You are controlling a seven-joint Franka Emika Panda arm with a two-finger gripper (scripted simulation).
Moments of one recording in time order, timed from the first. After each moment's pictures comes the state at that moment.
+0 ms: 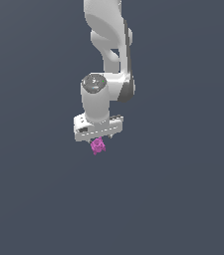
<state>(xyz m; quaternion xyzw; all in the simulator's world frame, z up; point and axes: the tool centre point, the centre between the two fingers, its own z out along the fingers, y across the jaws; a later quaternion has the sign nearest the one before) -0.021 -0.052 0.118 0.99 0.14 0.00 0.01</state>
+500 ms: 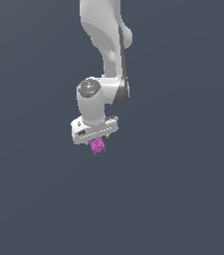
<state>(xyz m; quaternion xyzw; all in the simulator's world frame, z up) -0.031 -0.068 0.095 0.98 0.20 0.00 0.00</state>
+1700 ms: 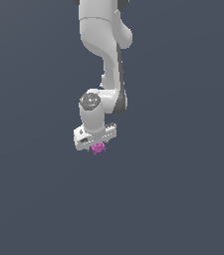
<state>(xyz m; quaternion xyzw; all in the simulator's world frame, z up) -0.033 -0.071 0.041 0.98 0.21 0.00 0.00</state>
